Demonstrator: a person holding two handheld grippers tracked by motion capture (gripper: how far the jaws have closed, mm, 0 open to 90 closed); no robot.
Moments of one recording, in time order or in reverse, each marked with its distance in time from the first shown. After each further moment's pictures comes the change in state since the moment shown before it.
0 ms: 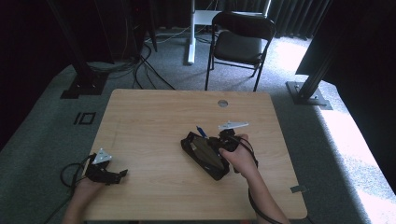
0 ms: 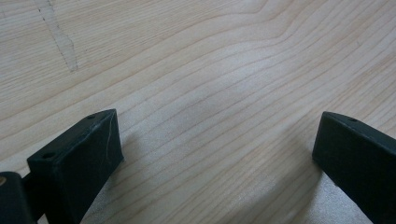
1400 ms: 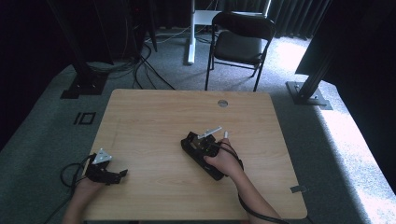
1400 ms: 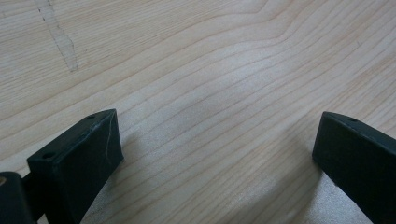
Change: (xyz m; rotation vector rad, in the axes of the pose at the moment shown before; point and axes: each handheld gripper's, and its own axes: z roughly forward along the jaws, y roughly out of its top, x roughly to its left) left arm 0.000 0.000 0.000 0.000 0.000 0.000; right arm 0.022 -0.011 0.060 0.250 -0.017 -0.106
